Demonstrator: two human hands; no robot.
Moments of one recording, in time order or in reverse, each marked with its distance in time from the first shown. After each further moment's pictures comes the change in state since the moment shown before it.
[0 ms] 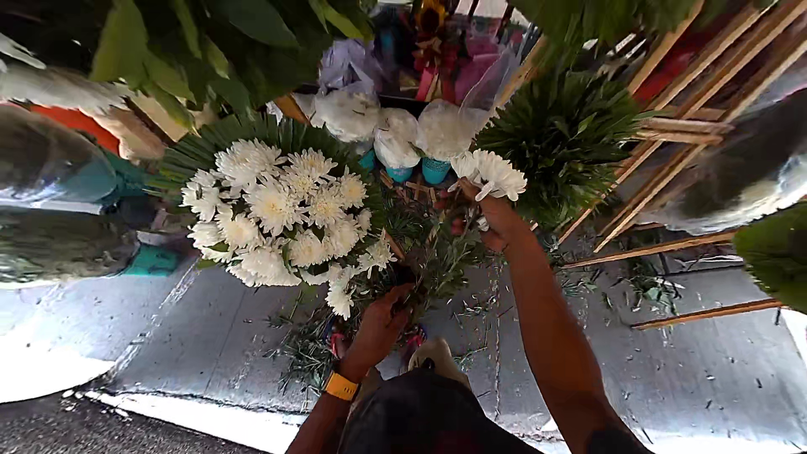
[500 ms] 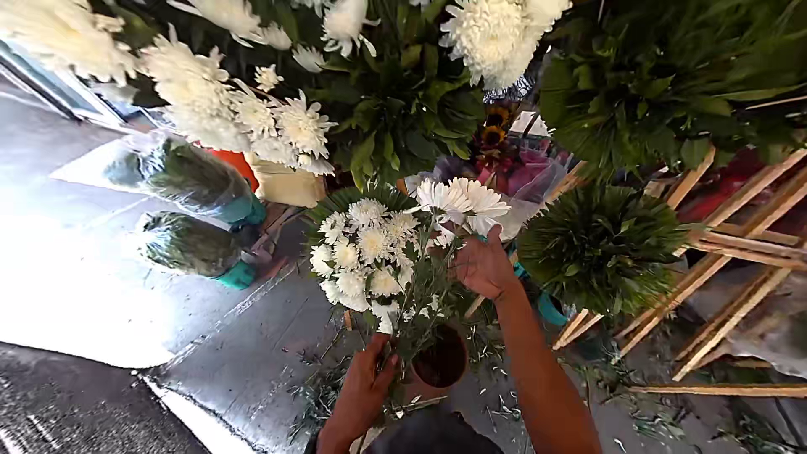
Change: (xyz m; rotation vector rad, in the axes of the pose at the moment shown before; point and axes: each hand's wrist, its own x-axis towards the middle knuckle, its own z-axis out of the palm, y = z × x) left_hand -0.125 0.039 -0.095 -0.043 0.414 0.012; right_hand 0.000 -0.004 0.138 0.039 -0.577 -0.187
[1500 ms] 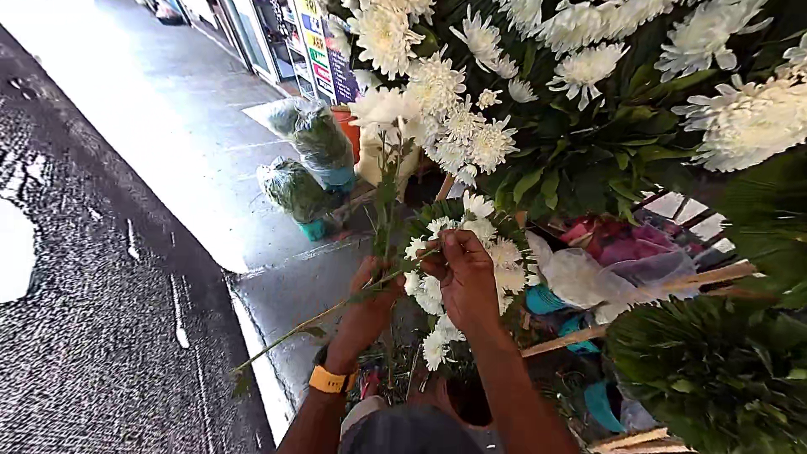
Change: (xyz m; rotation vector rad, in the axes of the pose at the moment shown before) left_hand 0.013 -0.001 -0.169 -0.197 0.643 0.156; right_hand 0.096 0.062 0.260 0.058 0.062 -0.233
